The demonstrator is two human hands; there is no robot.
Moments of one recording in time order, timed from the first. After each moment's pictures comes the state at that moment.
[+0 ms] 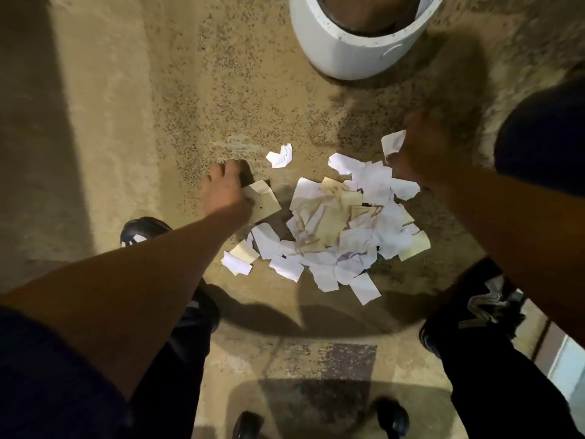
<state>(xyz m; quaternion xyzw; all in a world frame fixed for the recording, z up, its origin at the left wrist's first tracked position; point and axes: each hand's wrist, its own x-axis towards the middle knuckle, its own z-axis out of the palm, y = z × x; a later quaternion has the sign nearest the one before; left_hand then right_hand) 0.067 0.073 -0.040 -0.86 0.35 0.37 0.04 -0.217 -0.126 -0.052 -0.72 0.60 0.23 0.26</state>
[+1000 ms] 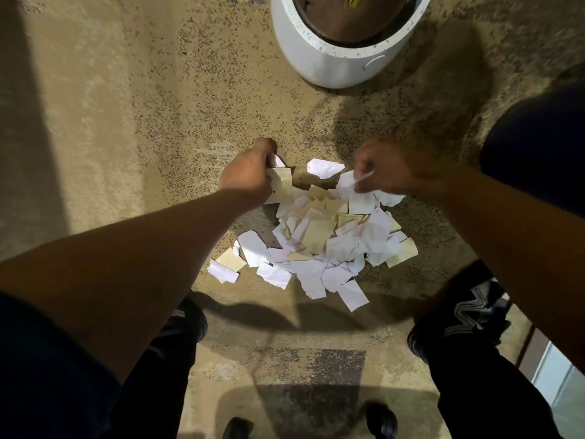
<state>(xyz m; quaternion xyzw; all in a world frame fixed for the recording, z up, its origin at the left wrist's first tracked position) 0.037 0.007 -0.045 -0.79 0.44 0.42 0.00 -0.199 -0.130 0.000 -0.73 0.41 0.29 0.47</state>
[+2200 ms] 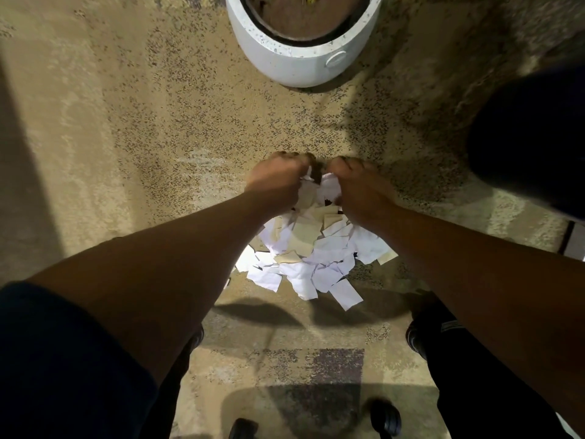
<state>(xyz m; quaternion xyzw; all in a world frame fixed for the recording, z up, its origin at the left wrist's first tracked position) -0.030 -0.021 -0.051 -0.67 0.64 0.38 0.03 -0.213 -0.064 -0.045 -0.80 0.47 0.24 0.28</state>
